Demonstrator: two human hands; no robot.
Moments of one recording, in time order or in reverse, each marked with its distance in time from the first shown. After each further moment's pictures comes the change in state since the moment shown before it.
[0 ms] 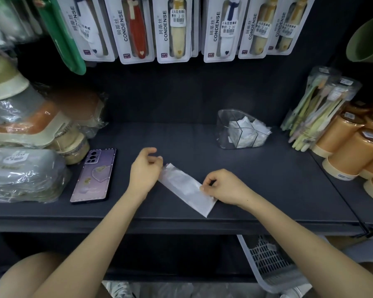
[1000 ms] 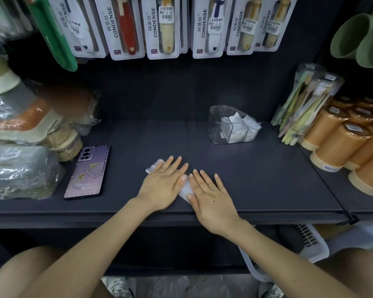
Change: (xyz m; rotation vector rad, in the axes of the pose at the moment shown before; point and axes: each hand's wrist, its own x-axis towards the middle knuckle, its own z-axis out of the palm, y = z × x) left_hand -0.027 -0.022 0.028 1.024 -0.428 0.592; right_hand -0.033 0.019 0.059 -0.565 0.156 -0.203
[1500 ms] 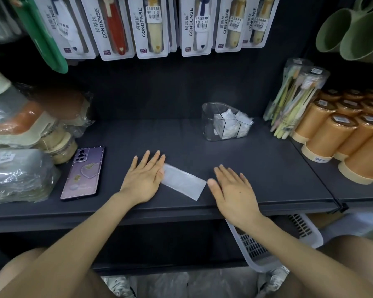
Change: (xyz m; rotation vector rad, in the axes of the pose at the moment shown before) left_hand -0.003 -0.033 -0.002 0.072 -0.051 -0.142; right_hand -0.027 0.029 -0.025 0.087 0.136 0.270
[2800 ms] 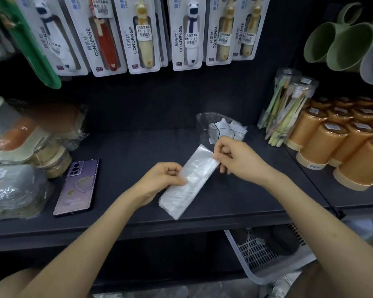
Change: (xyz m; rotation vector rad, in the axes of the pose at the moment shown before) left_hand 0.002 0.054 -0.061 -1.246 -0.221 0.031; right_hand 0.062 0.007 -0.091 0.539 -0.068 -0.088
